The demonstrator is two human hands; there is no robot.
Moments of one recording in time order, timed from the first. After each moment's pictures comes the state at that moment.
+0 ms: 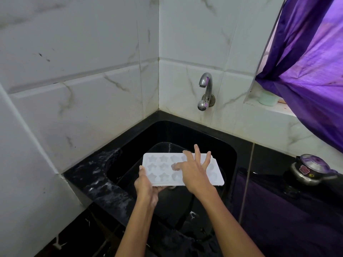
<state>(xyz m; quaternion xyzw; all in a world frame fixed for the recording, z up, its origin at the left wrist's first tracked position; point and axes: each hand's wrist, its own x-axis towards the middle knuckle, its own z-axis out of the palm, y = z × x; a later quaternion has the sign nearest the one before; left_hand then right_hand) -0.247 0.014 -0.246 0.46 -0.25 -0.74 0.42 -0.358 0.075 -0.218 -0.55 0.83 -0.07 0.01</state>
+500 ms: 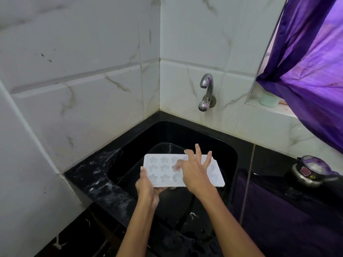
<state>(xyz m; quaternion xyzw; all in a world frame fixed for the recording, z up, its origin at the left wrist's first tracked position) -0.248 0.014 -0.249 0.47 -0.25 -0.74 0.41 -0.356 0.073 -0.214 -0.54 0.84 -0.08 0.01</state>
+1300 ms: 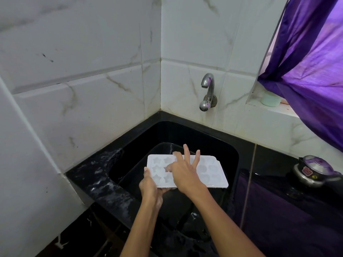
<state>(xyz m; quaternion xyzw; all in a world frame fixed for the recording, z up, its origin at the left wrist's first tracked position) -0.253 0.018 -0.251 0.47 -0.25 -0.74 0.41 -0.336 0.059 -0.214 -0.58 0.81 -0.06 0.03</state>
